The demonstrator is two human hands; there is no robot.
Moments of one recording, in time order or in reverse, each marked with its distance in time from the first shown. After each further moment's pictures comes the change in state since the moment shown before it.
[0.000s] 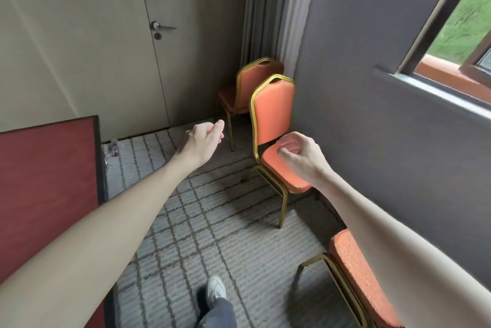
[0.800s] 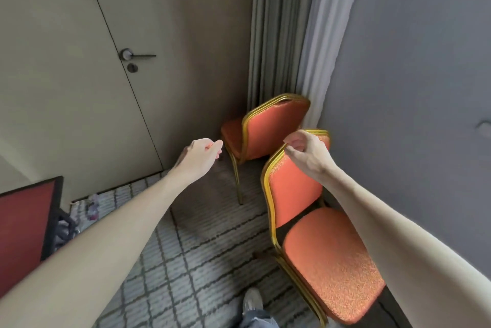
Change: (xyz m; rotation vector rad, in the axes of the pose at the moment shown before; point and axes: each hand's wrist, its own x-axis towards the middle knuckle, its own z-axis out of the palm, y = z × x) left_hand 0.605 -0.062 0.078 0.089 -0.080 -0.140; right_hand 0.639 0.111 0.049 -0.022 -0.033 -0.024
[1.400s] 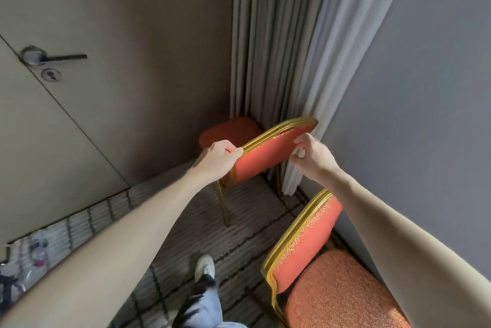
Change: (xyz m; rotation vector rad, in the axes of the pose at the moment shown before) left_hand 0.366 0.036 0.081 0.068 -0.300 0.015; right_hand 0.351 0.112 0.028 -0.331 -0.069 0.231
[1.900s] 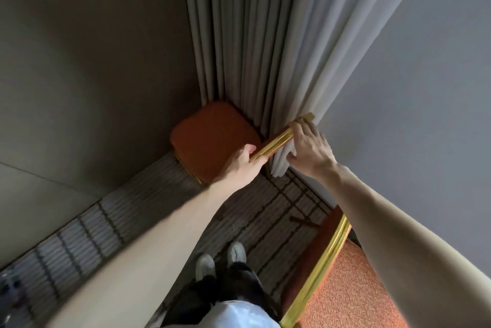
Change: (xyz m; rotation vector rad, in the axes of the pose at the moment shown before) left_hand 0.182 0.024 0.057 -0.069 -0.357 -0.076; right_hand 0.155 0.028 0.031 -0.330 -0.039 0.028
